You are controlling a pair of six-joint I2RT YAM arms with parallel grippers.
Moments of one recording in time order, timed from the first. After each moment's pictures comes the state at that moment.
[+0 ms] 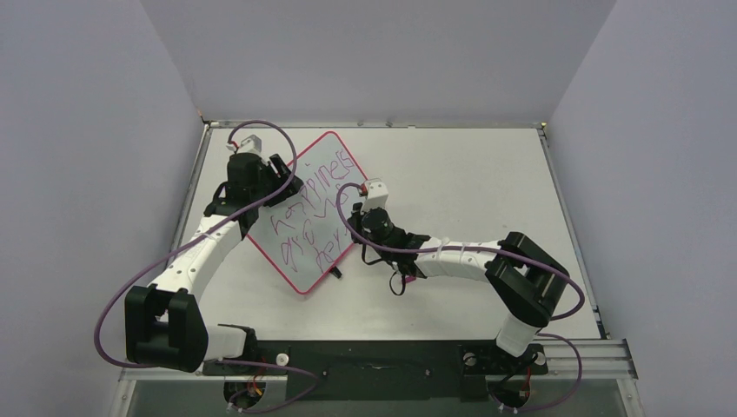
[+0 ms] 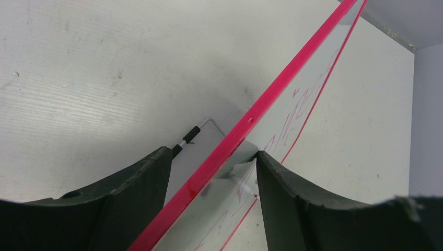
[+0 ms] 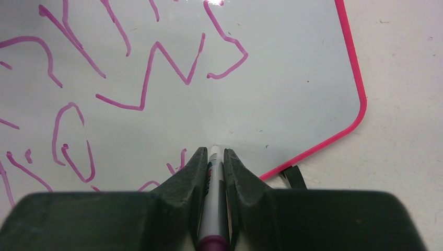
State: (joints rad) left arm -0.18 1.31 0.95 -0.19 0.06 -0.62; right arm 0.95 1.70 0.92 0.37 0.38 0.43
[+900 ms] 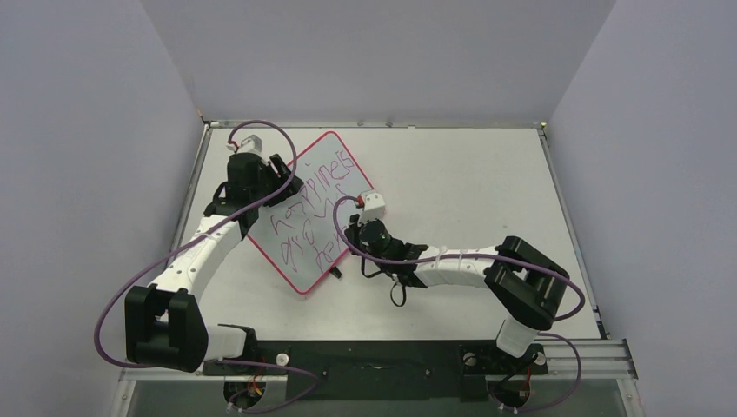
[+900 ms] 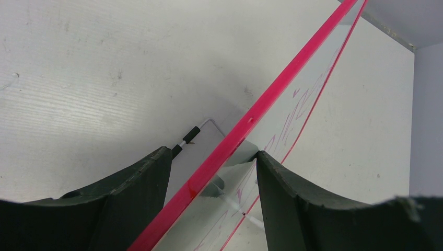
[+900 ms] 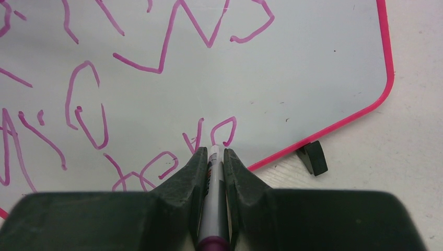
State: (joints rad) left arm -0.18 1.31 0.95 -0.19 0.06 -0.62; right arm 1.01 1.69 0.88 0.39 0.40 0.44
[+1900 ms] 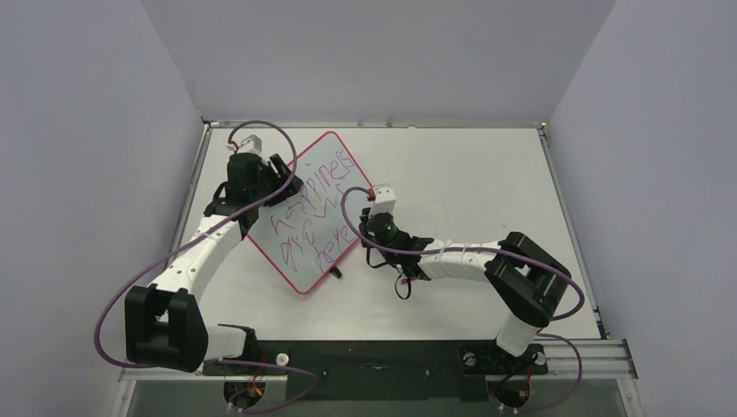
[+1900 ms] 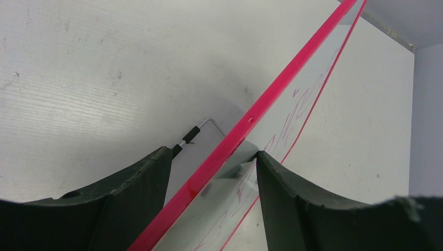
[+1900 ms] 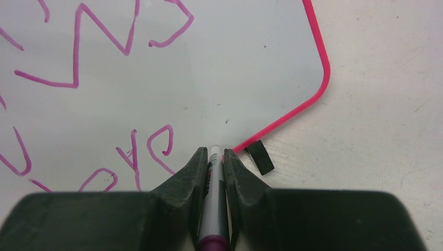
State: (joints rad) left arm -0.18 1.31 0.95 -0.19 0.06 -0.62; right arm 0.93 1.69 0.85 0.35 0.42 0.45
